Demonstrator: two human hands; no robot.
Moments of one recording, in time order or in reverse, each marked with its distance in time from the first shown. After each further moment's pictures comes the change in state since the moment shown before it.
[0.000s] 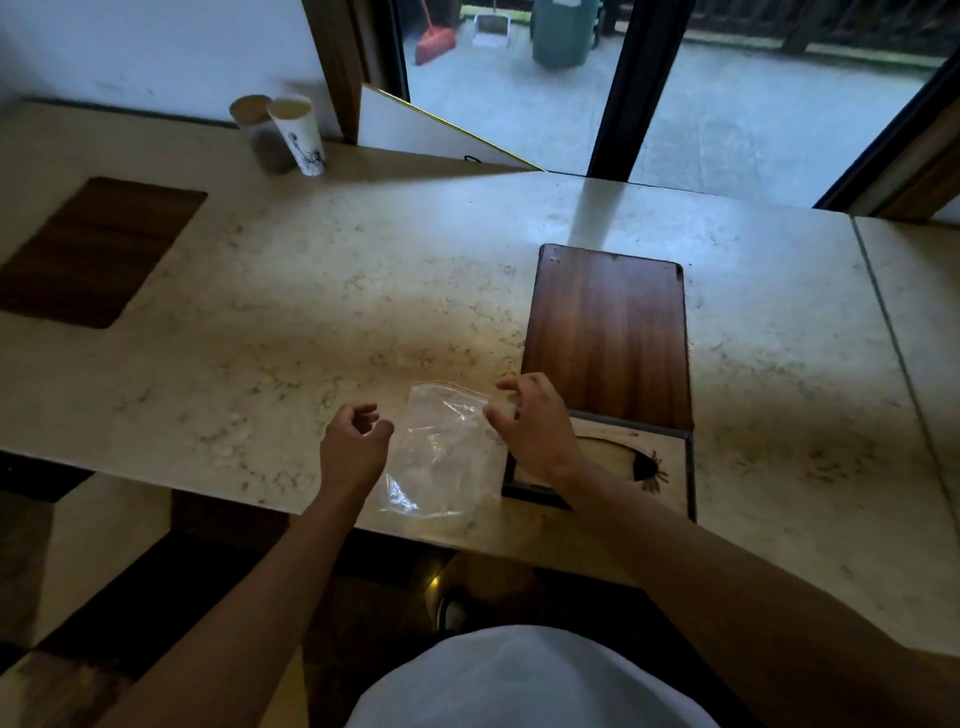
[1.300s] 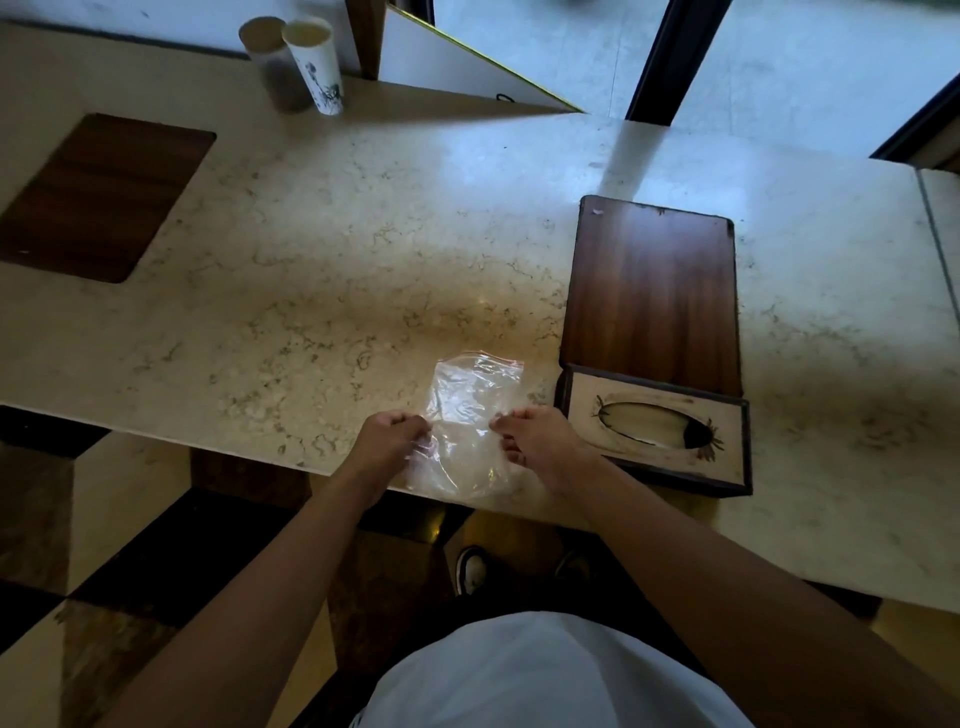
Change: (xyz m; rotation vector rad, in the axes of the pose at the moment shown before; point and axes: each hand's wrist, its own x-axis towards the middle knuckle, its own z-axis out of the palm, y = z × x) left_hand 0.007 -0.039 -0.024 -0.217 -0.413 -0.351; right_hand -0.023 -0.009 0.068 0.659 -0.267 0.699
